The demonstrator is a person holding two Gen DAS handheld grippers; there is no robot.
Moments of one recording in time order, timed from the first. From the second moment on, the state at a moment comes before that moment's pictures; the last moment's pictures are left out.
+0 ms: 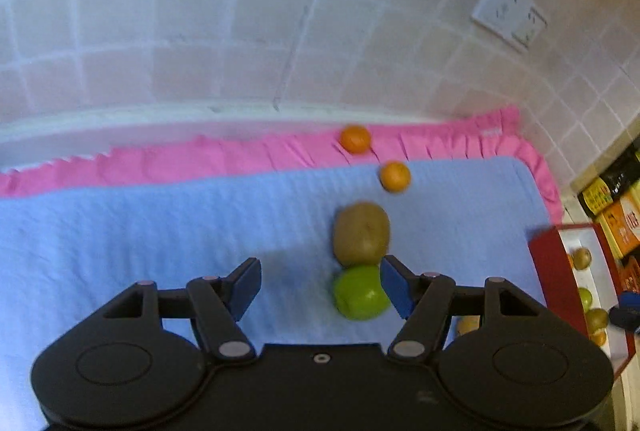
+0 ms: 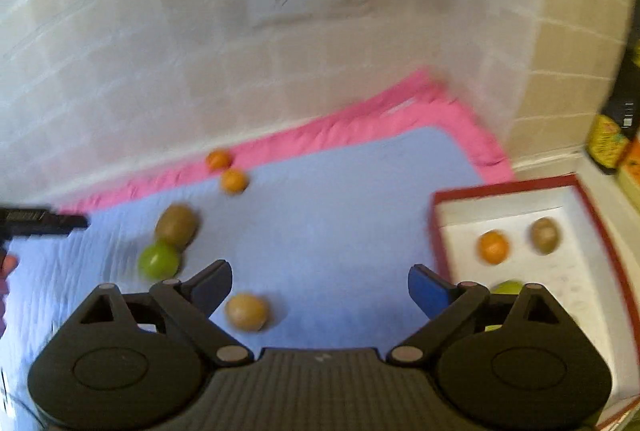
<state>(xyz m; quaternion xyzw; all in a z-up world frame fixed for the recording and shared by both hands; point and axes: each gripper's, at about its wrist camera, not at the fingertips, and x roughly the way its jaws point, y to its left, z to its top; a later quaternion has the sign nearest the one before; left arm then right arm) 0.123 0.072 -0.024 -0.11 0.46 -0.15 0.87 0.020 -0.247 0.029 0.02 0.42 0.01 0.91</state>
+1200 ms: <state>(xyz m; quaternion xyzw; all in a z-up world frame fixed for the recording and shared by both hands) 0.150 0.001 -0.104 -0.09 0.51 -0.19 0.84 0.095 -0.187 -0.103 0.04 0.51 0.07 0.86</state>
